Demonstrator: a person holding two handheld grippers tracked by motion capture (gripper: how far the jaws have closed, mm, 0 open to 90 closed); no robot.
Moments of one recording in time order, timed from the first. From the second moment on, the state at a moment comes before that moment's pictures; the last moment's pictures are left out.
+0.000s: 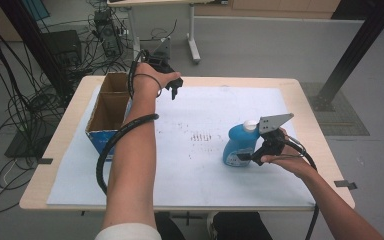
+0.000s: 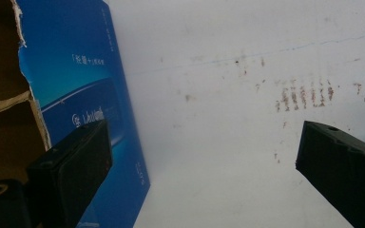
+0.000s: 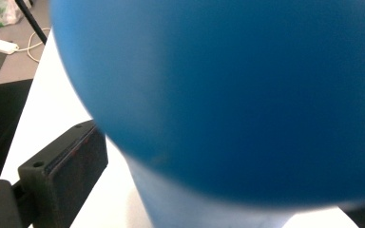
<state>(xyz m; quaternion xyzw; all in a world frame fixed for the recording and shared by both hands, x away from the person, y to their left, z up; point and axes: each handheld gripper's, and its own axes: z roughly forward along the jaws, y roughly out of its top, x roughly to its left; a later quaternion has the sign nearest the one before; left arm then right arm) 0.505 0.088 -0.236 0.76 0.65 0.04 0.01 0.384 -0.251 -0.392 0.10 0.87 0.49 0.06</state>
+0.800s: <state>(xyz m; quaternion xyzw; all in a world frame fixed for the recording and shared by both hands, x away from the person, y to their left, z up) 0.504 0.090 -0.237 0.76 0.65 0.04 0.00 0.385 -0.250 -0.392 0.10 0.87 0.48 0.07</state>
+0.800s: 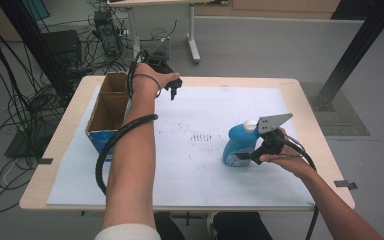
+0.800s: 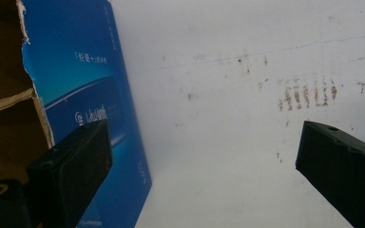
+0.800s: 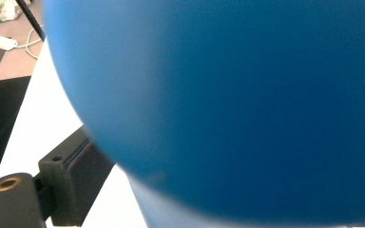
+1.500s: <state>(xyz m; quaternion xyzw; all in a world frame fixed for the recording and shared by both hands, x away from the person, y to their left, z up) 0.505 0.093 -0.238 0.76 0.65 0.04 0.00 0.386 -0.248 -0.394 0.07 0.87 0.48 0.06</state>
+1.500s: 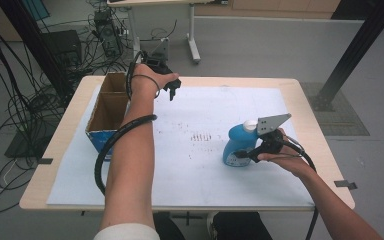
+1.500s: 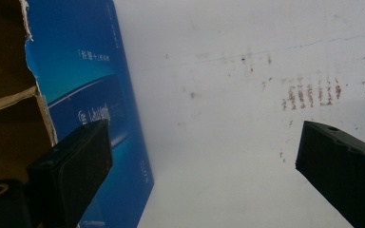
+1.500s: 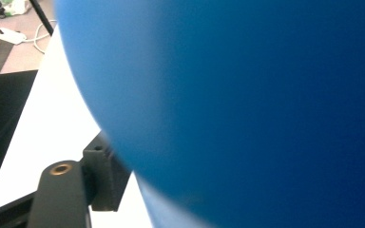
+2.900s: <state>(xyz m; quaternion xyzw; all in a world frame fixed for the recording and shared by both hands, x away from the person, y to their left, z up) 0.505 0.091 -0.234 0.76 0.65 0.05 0.00 0.388 -0.249 -0.393 0.06 0.87 0.49 0.05</state>
